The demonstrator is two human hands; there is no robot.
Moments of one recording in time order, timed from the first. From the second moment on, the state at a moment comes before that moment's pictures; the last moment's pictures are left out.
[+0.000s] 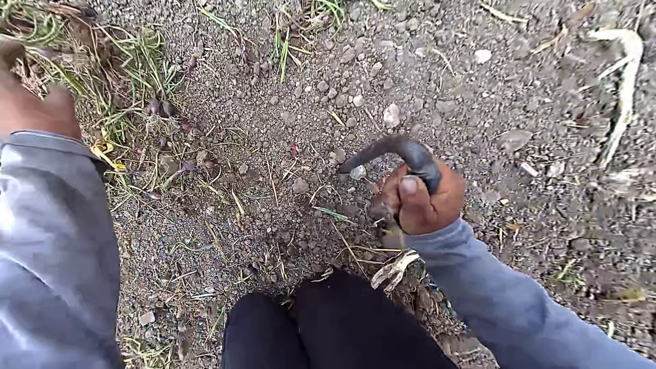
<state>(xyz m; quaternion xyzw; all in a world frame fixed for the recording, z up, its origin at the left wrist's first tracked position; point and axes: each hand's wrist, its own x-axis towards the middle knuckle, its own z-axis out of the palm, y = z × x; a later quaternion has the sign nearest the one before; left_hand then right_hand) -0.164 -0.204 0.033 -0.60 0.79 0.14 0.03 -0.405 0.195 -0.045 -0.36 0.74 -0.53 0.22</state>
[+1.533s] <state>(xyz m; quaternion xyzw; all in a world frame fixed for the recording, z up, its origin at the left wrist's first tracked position) -0.209 -0.075 -0.127 -0.80 0.50 0.31 0.03 -0.393 0.154 -0.055 -0.44 0.80 -0.29 0.28</state>
